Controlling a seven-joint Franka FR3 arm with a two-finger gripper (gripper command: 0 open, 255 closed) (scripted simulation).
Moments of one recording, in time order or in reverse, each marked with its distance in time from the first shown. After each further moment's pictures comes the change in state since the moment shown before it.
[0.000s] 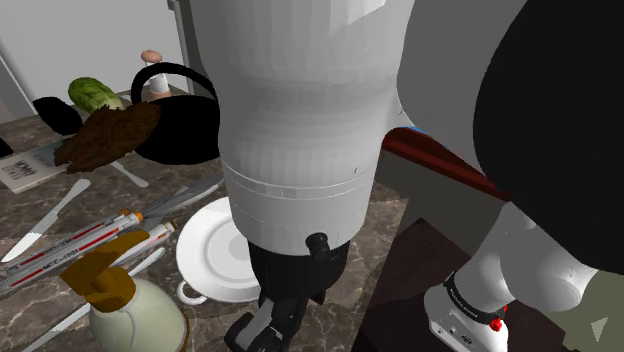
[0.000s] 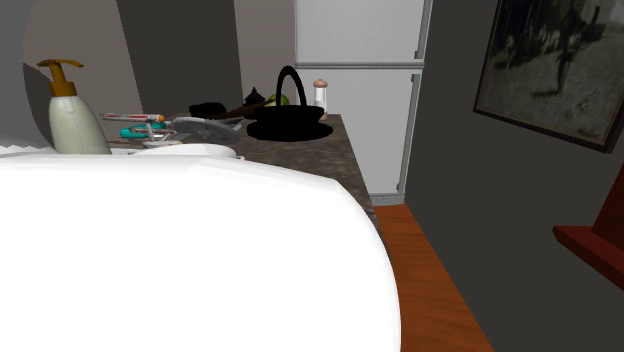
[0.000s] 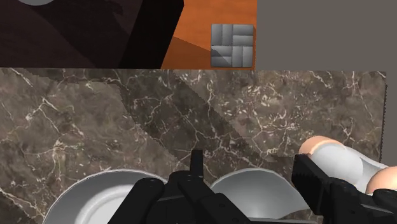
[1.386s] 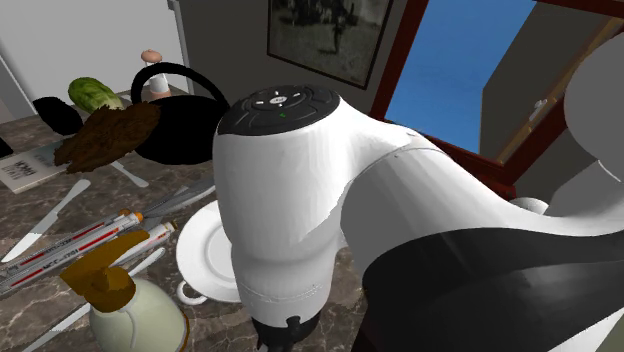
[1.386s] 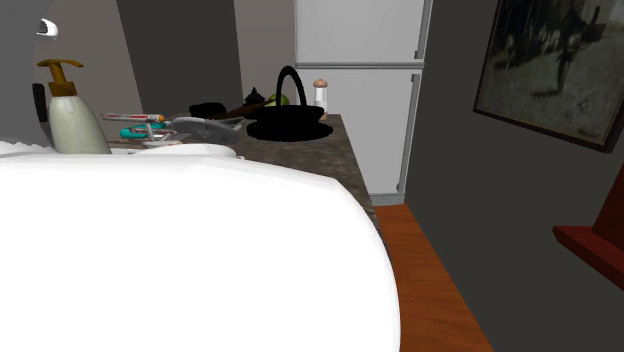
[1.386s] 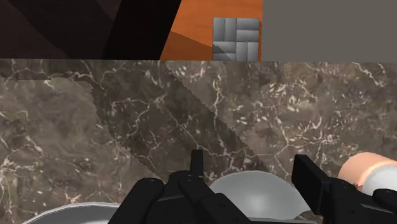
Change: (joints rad) arm 0.010 0.040 0.027 -0.253 -0.009 0.283 -0.019
